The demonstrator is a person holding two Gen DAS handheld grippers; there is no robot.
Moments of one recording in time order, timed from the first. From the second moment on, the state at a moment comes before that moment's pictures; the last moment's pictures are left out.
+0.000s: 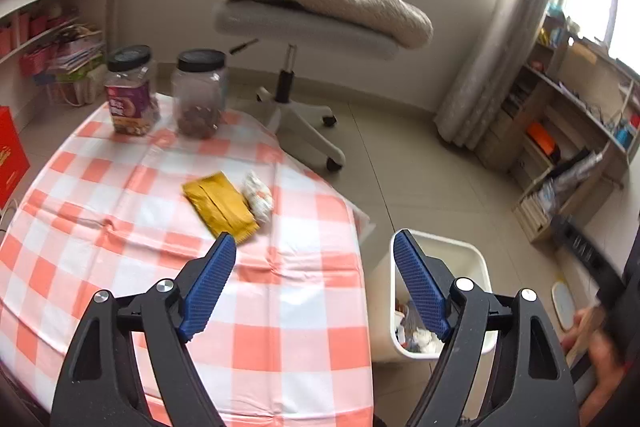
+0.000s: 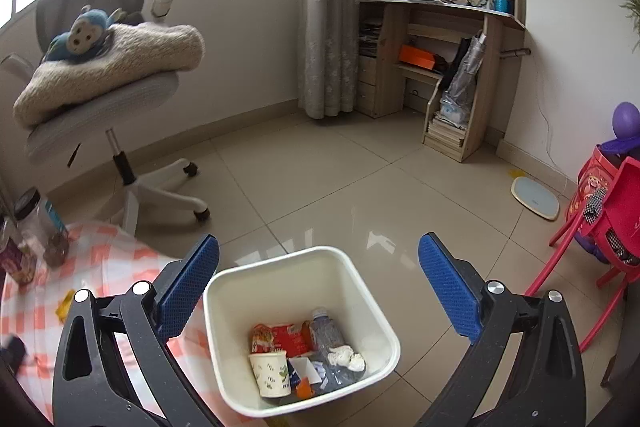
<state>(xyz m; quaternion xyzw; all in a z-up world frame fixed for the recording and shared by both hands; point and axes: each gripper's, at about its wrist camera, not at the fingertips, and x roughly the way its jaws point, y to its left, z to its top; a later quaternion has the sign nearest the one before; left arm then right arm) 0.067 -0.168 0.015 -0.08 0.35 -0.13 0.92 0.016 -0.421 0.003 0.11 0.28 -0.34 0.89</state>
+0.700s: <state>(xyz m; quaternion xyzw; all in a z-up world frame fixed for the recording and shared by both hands) 0.016 -0.103 0.082 -0.11 0.32 -0.11 0.94 -0.005 -0.302 0.029 0.07 0.32 -0.18 0.93</state>
